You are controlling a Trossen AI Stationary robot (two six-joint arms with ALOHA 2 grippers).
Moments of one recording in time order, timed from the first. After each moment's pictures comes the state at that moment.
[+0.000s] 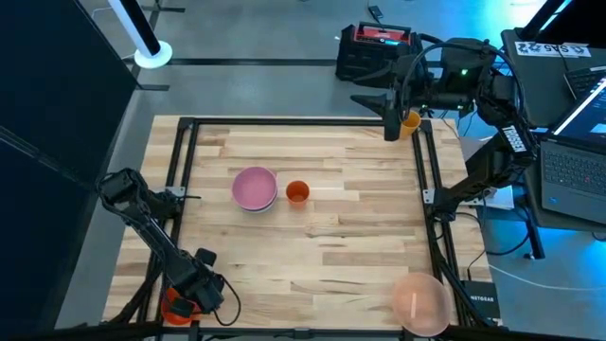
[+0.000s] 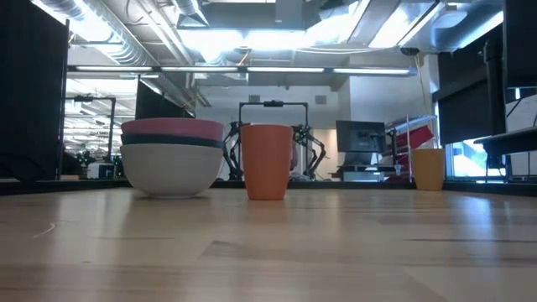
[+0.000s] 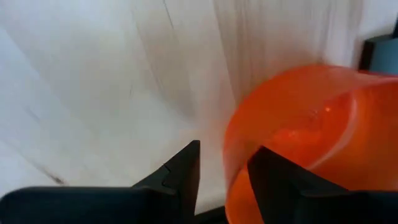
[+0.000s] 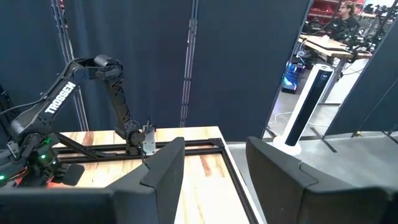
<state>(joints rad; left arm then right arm) -0.90 1.72 1.02 -0.89 0.25 -0.59 -0.26 1.49 2.29 -1.00 -0.06 -0.11</state>
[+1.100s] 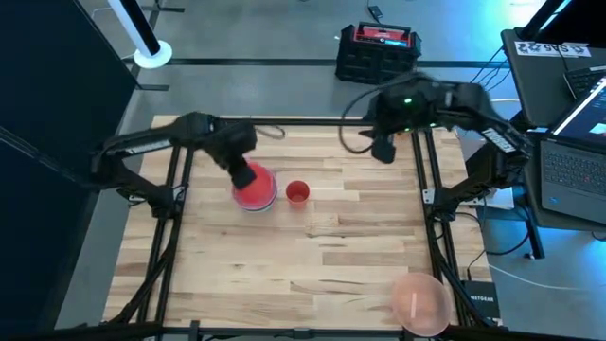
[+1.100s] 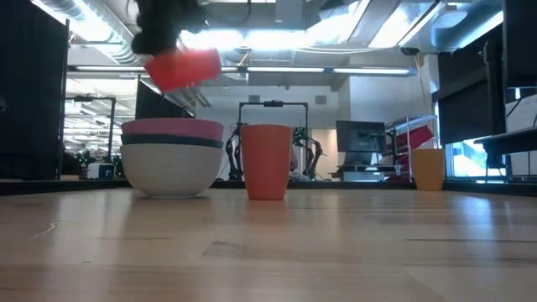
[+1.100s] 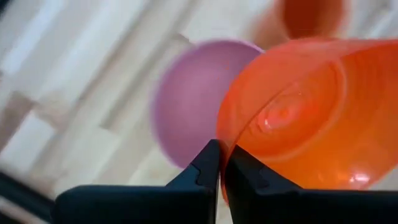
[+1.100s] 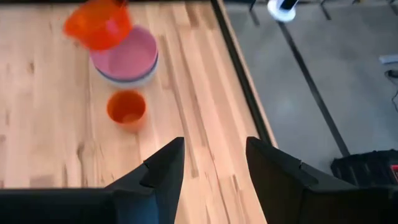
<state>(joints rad) 0.31 1.43 1.45 -1.33 -0.03 -0.34 -0.26 1.46 2.01 -1.35 0.09 -0.14</state>
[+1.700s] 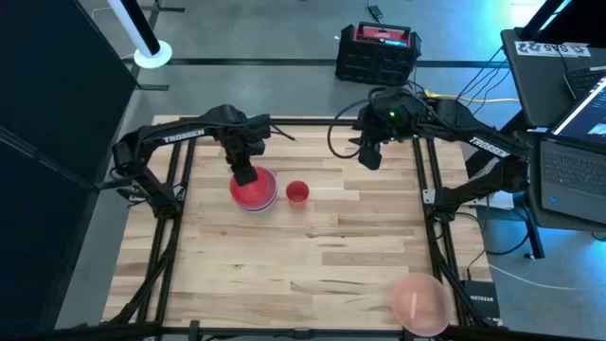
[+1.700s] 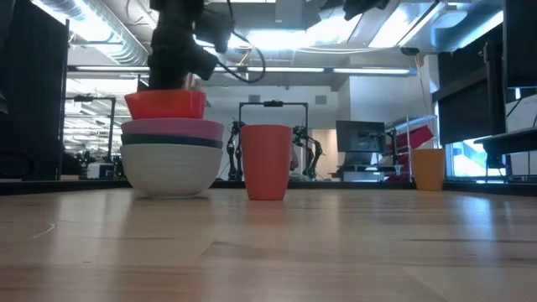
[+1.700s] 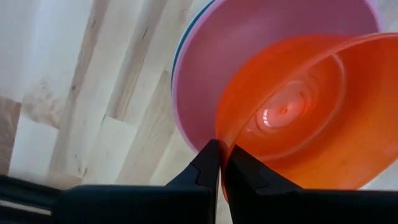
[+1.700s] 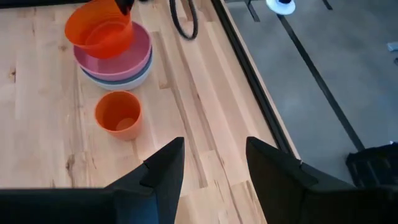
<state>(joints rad) 0.42 1.64 1.45 -1.39 0.05 -0.02 -0.27 1.36 1.72 -1.11 0.08 -0.09</state>
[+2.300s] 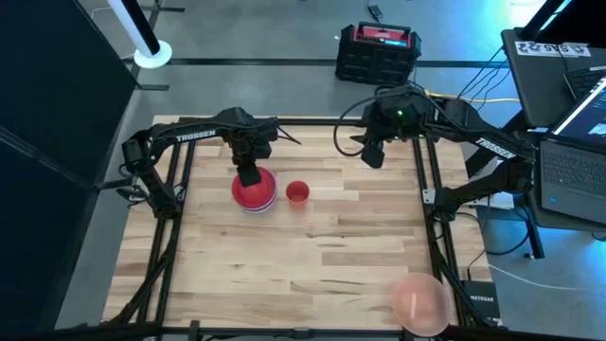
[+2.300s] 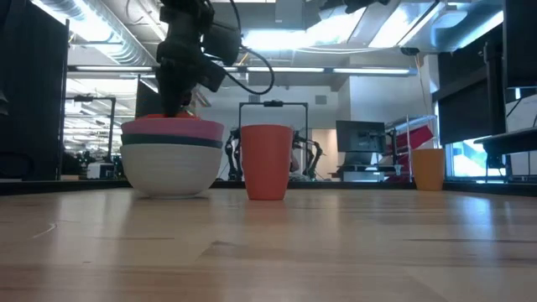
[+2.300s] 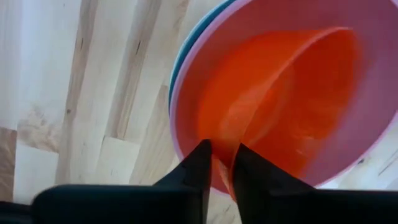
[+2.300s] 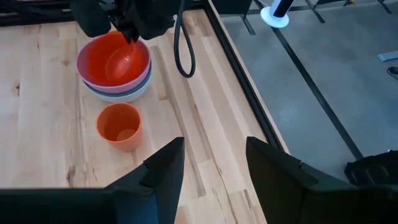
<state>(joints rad) 0.43 1.71 1.45 -1.38 0.07 0.07 -0.27 1.32 1.66 -1.07 0.09 -0.08</state>
